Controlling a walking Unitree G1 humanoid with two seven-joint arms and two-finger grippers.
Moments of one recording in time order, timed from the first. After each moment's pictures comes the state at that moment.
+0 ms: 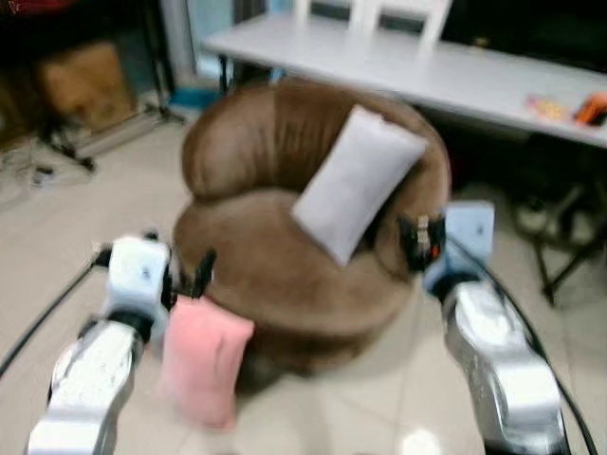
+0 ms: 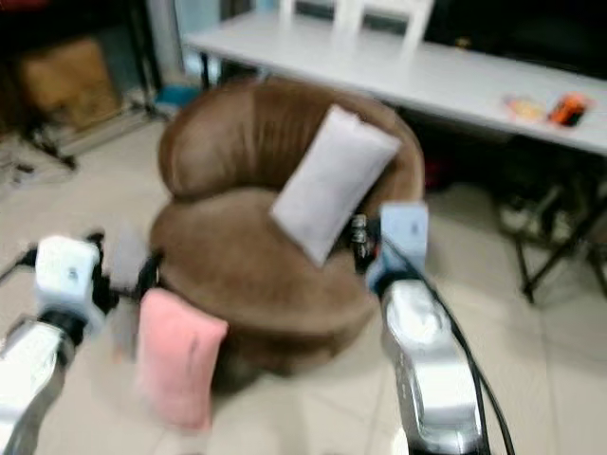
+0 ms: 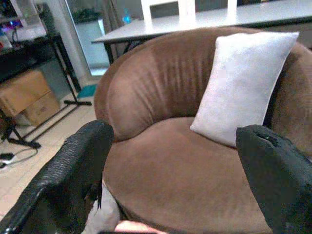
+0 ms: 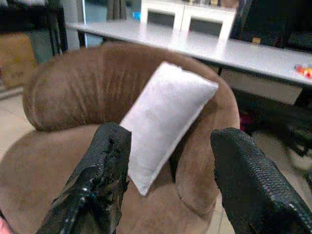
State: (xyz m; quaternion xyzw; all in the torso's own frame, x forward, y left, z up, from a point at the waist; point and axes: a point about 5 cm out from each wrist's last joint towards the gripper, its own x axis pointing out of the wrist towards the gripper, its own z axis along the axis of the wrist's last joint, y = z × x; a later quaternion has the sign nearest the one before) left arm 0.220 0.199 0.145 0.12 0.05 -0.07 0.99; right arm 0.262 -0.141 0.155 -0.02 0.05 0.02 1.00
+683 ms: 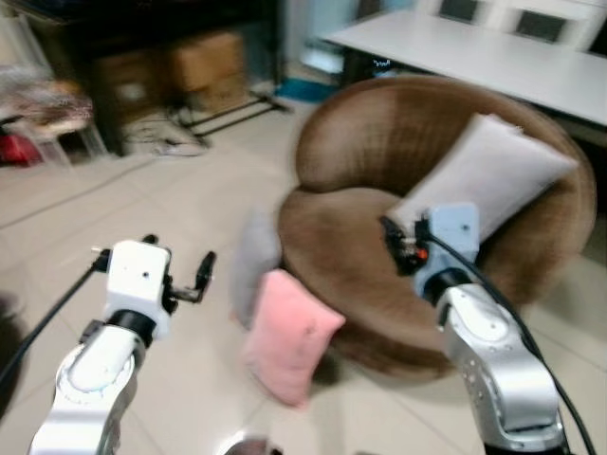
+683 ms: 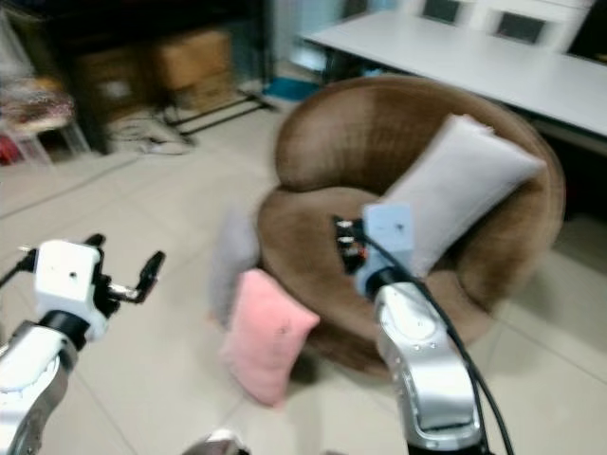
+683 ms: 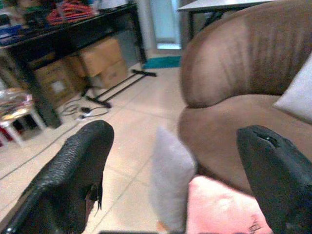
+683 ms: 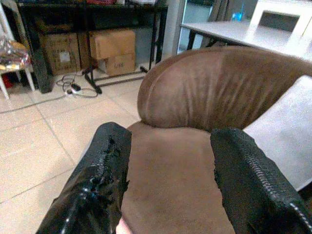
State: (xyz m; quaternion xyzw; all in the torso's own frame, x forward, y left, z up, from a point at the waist) left arm 0.217 0.199 0.139 0.11 0.06 -0.06 0.99; right arm 0.260 -0.131 0.150 -0.02 0.06 0.07 1.00
